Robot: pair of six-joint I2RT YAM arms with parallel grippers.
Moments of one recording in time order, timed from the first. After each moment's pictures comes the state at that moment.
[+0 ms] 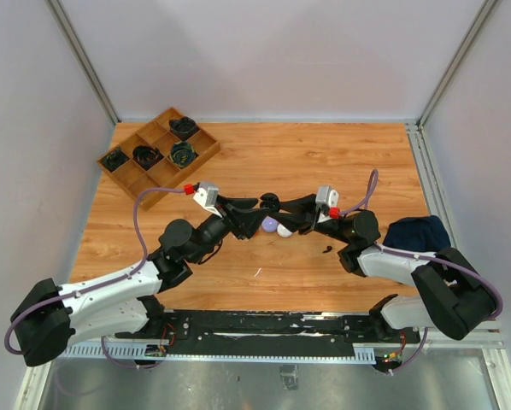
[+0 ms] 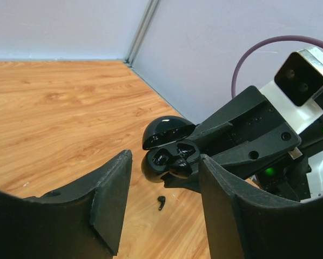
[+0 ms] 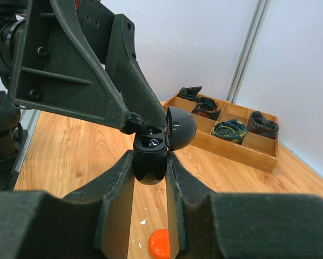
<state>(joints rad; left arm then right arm) -0.90 0.99 0.44 0.77 -0.11 -0.45 0.60 1.32 0.39 1.35 -0.69 0.12</state>
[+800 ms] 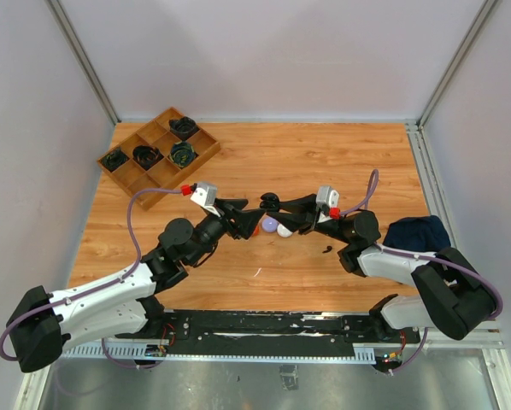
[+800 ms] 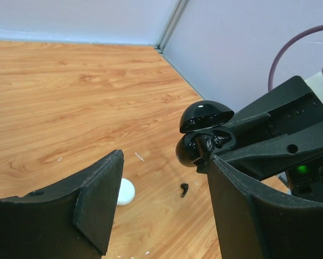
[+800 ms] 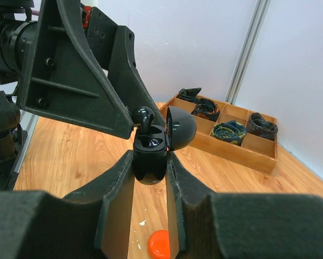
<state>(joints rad) -0.90 0.91 0.46 0.57 -0.20 -0.43 0.60 1.32 0.39 1.36 -0.69 0.12</state>
